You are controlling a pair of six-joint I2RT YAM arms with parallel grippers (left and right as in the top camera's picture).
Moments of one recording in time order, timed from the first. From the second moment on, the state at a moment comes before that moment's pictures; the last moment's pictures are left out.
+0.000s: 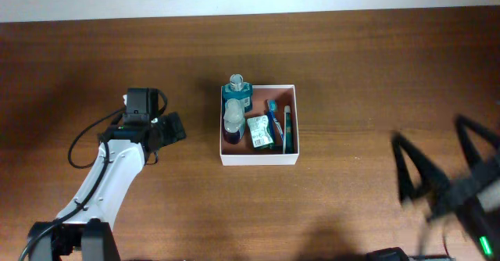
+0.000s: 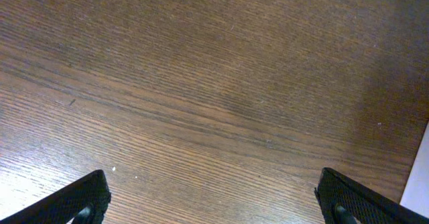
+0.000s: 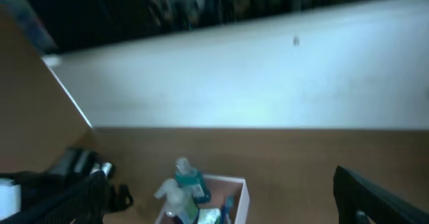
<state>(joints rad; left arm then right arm) -0.06 1.53 0.94 -0.53 -0.13 -0.36 0.14 0.68 1.58 -1.02 -0.17 0.20</state>
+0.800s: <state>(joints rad) -0.06 1.53 0.94 -0.53 -0.13 -0.36 0.11 0.09 0.94 -0.90 -0.16 0.20</state>
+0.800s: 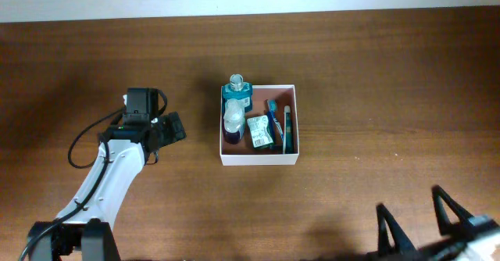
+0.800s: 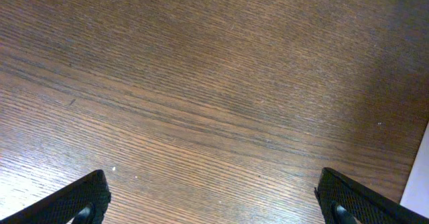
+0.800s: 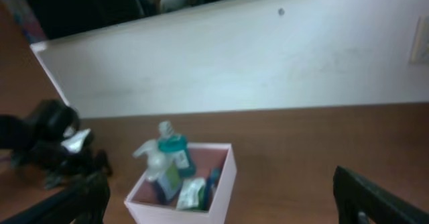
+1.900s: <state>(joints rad) -0.06 1.53 0.94 -0.53 -0.13 -0.36 0.09 0.02 0.10 0.05 -0.16 -0.17</state>
